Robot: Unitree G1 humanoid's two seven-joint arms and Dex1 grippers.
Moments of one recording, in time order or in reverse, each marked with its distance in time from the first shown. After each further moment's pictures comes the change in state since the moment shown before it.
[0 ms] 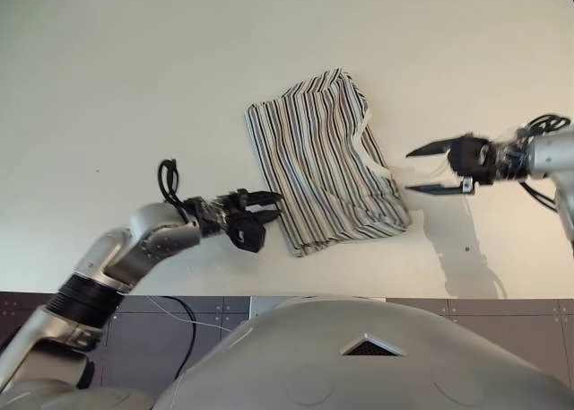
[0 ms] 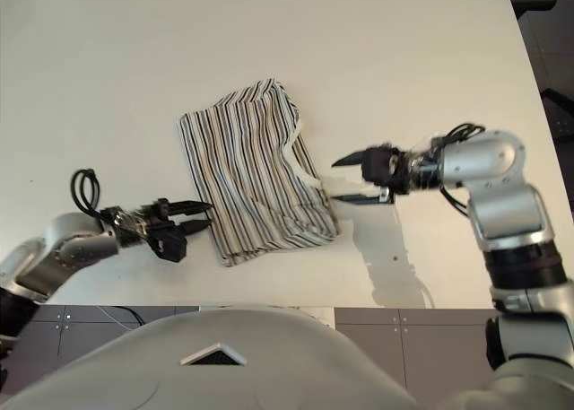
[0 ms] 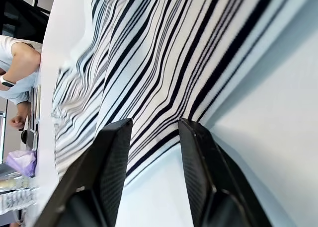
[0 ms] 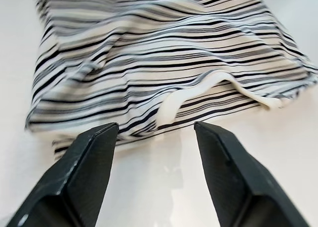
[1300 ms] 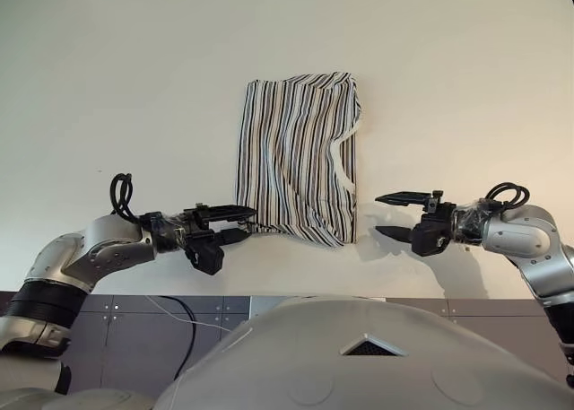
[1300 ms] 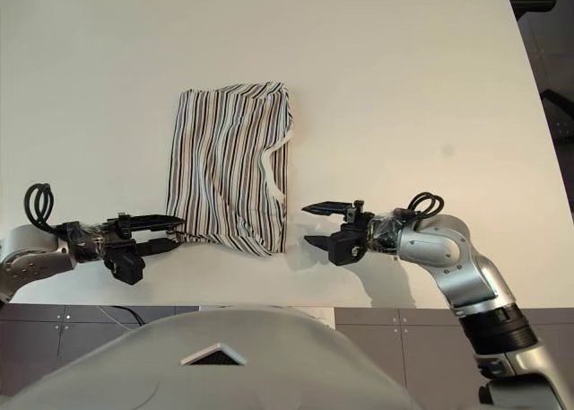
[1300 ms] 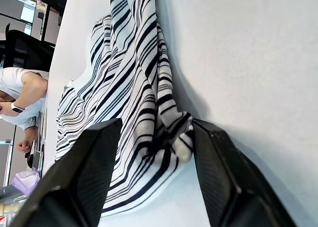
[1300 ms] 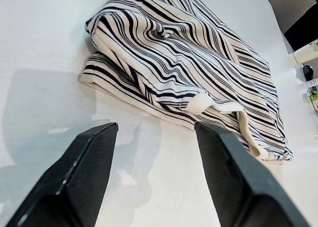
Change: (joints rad) left arm 0.125 0.046 0.094 0.175 0.001 -0.436 0.073; right arm 0.267 0.050 0.058 -0.070 -0.292 -0.463 -0.402
